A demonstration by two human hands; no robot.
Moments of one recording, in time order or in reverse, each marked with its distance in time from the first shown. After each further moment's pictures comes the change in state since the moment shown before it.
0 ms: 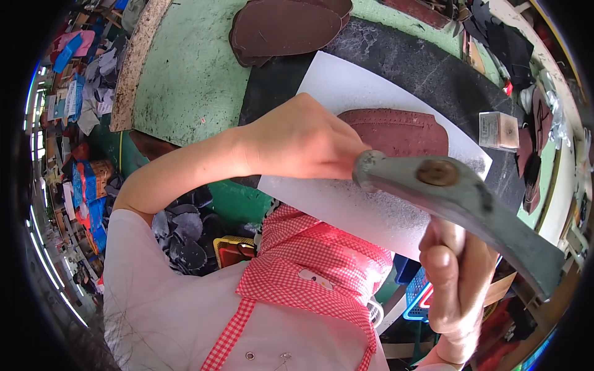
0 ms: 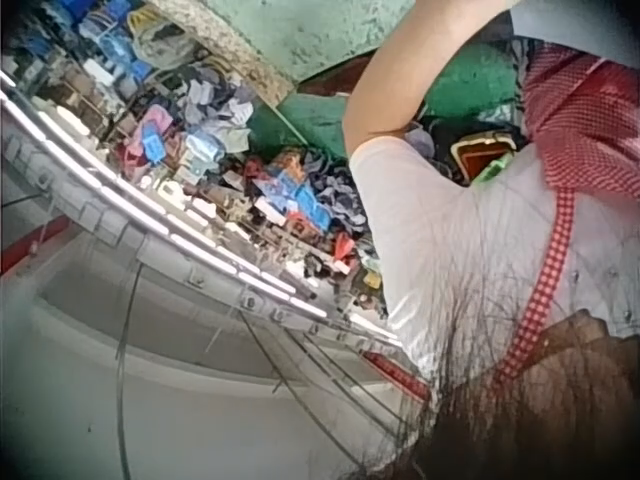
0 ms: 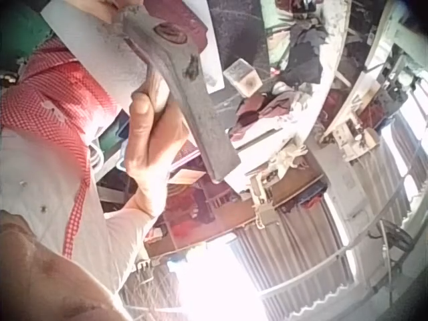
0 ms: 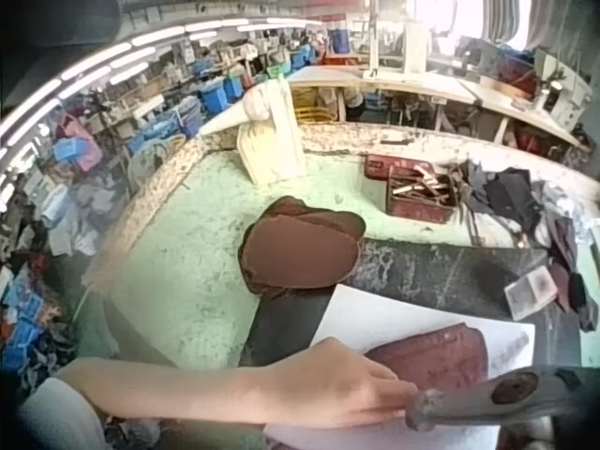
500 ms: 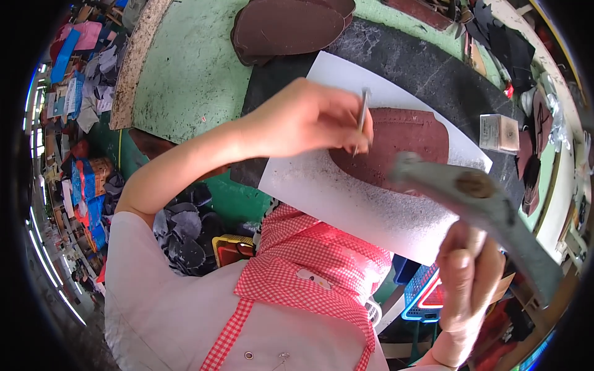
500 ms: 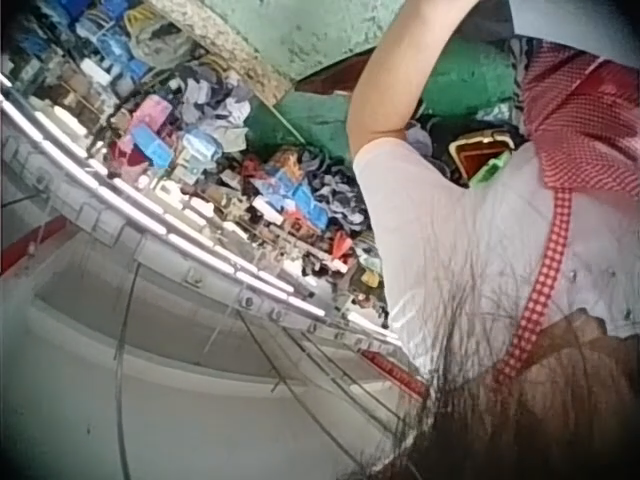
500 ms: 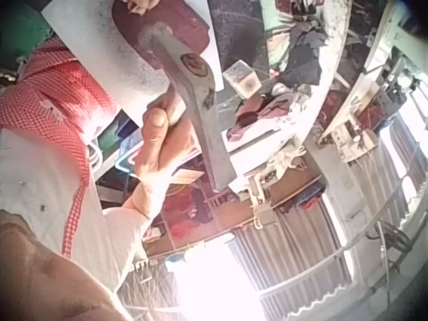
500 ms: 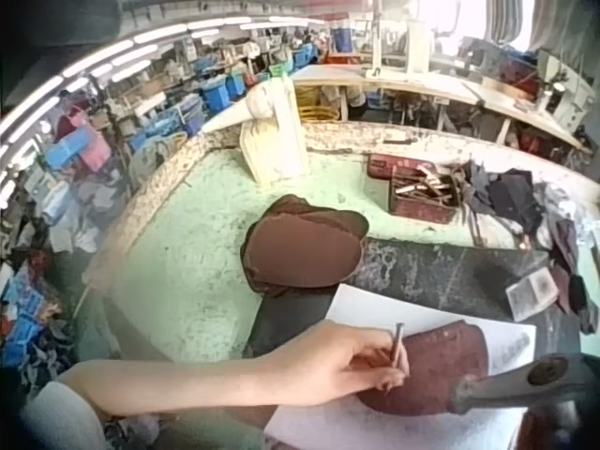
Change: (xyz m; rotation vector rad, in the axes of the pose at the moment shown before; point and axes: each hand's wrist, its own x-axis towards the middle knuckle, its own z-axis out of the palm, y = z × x) left_hand 0.002 -0.017 0.009 -0.730 0.157 -0.268; right_hand -0.015 0.005 -0.018 0.130 0.031 0.044
